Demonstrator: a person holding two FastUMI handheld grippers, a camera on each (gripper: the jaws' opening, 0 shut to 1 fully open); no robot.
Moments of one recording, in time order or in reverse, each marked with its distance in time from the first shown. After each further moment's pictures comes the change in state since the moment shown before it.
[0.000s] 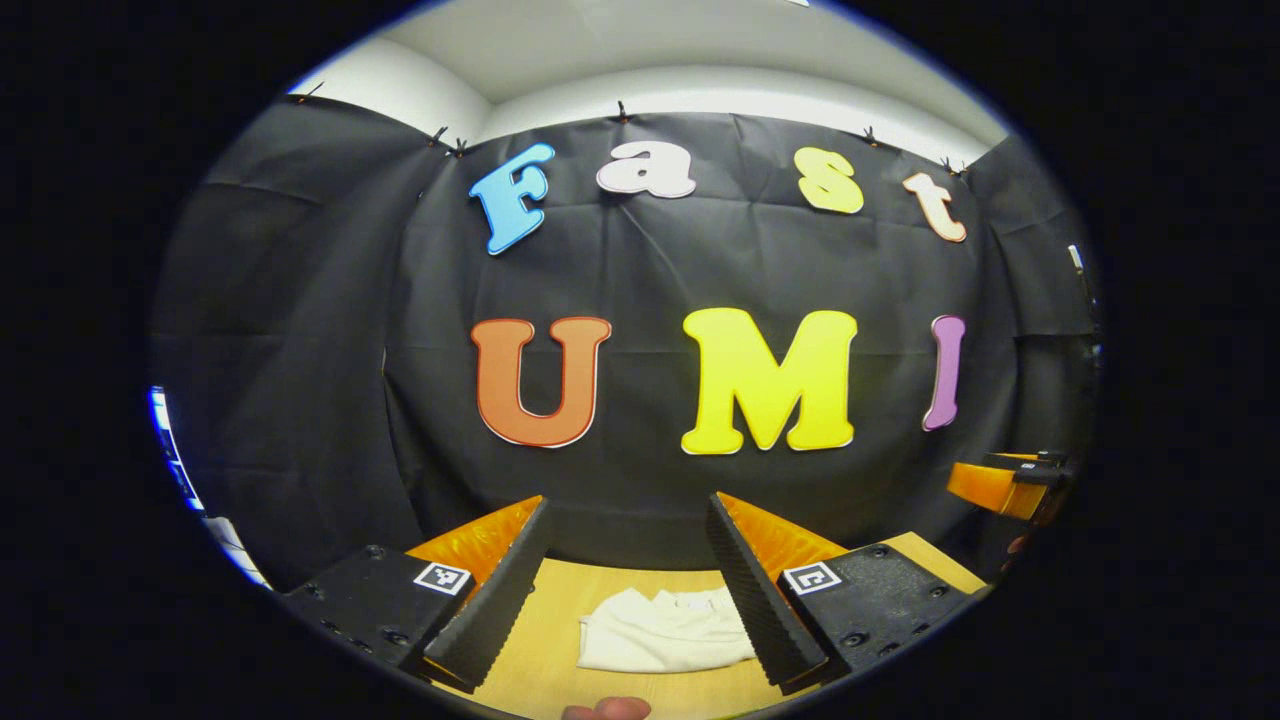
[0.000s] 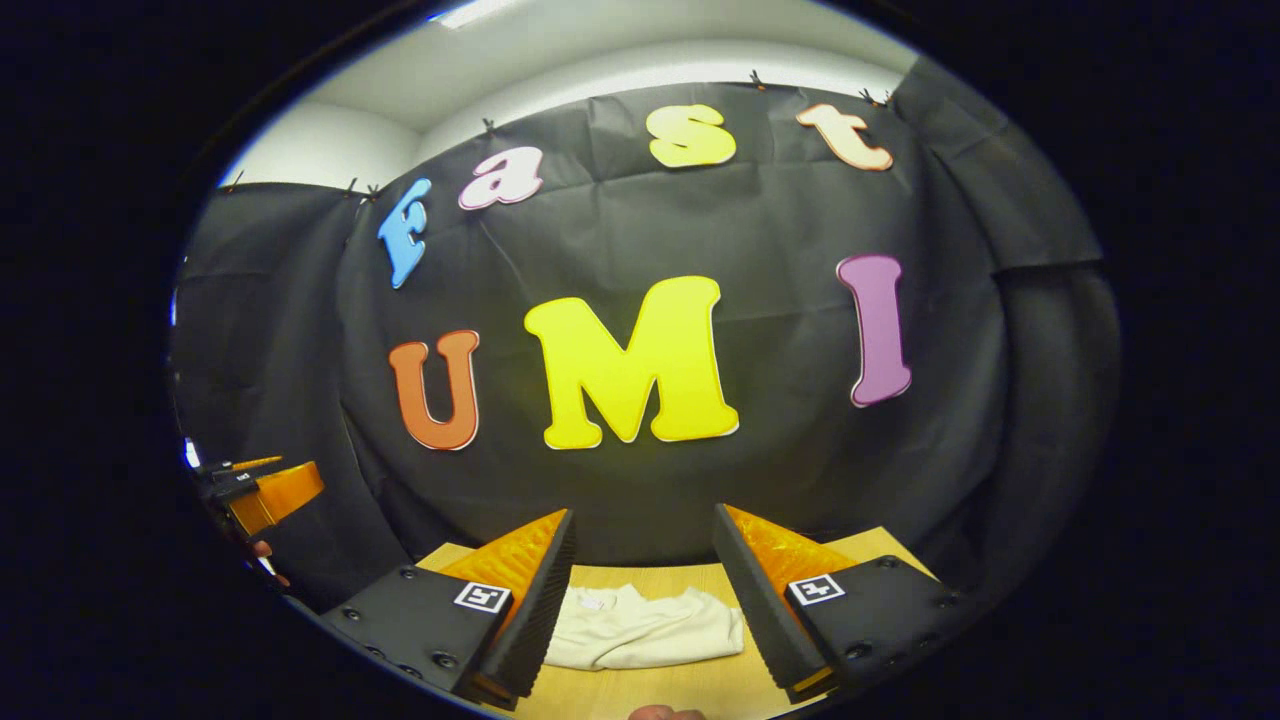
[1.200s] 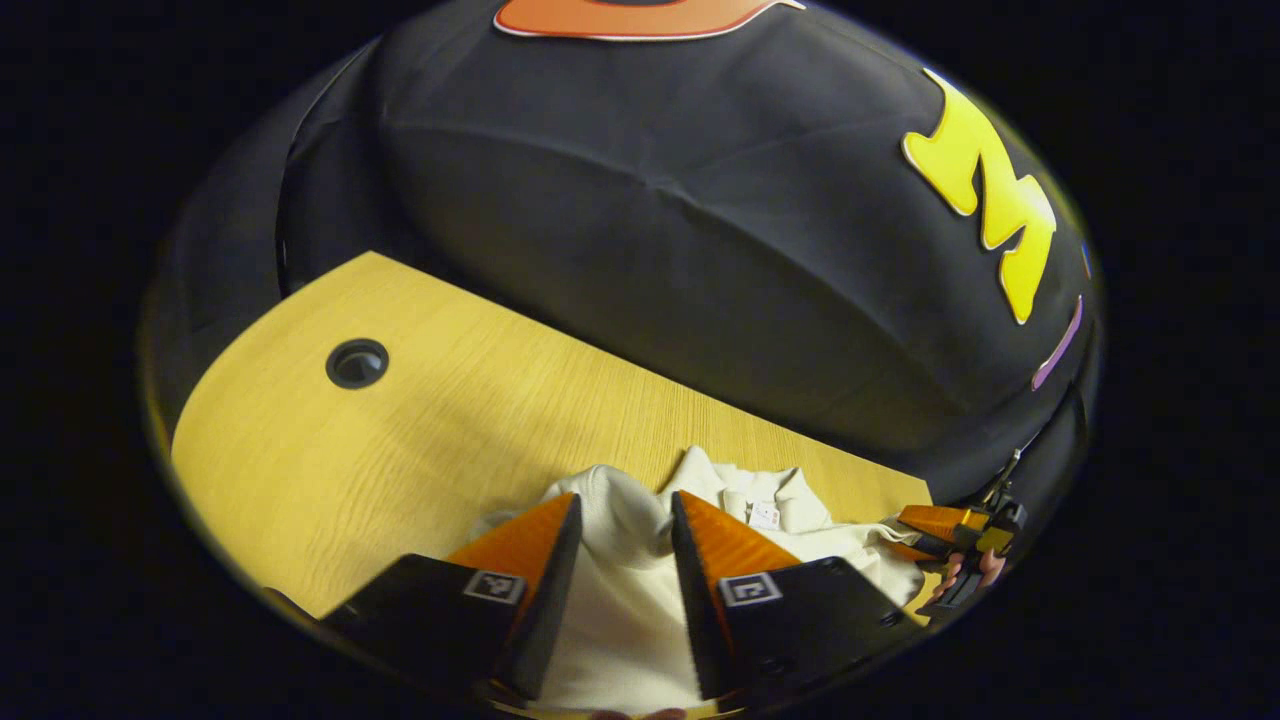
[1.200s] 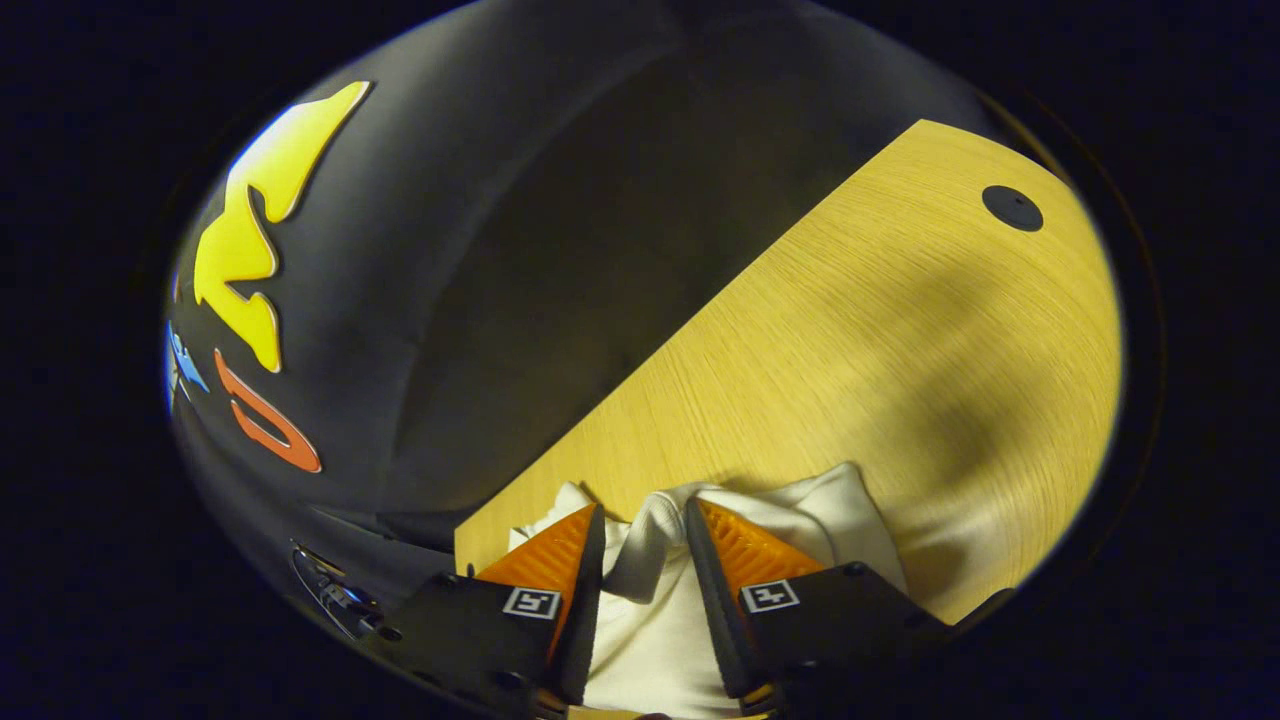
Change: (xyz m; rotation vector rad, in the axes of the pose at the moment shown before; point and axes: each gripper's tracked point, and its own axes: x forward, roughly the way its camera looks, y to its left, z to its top) left arm 0.261 0.033 -0.381 -0.393 0.672 -0.104; right arm 0.270 -0.109 -0.359 0.802 0.694 -0.092
